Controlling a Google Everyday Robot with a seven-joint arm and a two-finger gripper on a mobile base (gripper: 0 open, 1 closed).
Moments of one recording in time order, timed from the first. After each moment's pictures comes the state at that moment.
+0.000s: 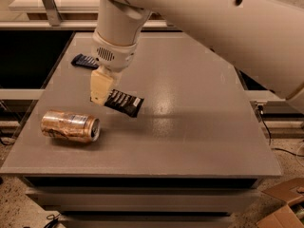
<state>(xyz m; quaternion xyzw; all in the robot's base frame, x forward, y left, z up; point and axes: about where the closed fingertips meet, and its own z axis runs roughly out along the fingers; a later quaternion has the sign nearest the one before) 0.512 0.107 0.894 -0.58 0.80 0.11 0.11</state>
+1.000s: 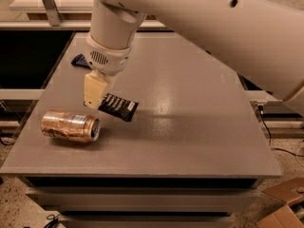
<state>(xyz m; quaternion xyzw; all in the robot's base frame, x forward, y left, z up) 0.500 0.119 0.892 -0.58 0.80 0.13 0.10</state>
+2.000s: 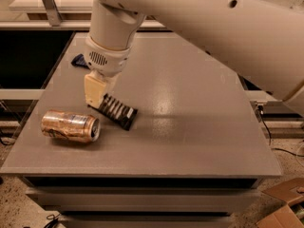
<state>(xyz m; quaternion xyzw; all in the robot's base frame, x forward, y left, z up) 0.499 0.120 0.891 -0.58 0.80 0.13 0.10</state>
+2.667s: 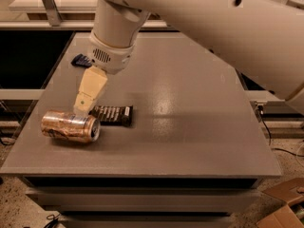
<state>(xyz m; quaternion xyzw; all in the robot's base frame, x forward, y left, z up) 0.506 0.117 0.893 -0.58 0.80 0.13 0.11</state>
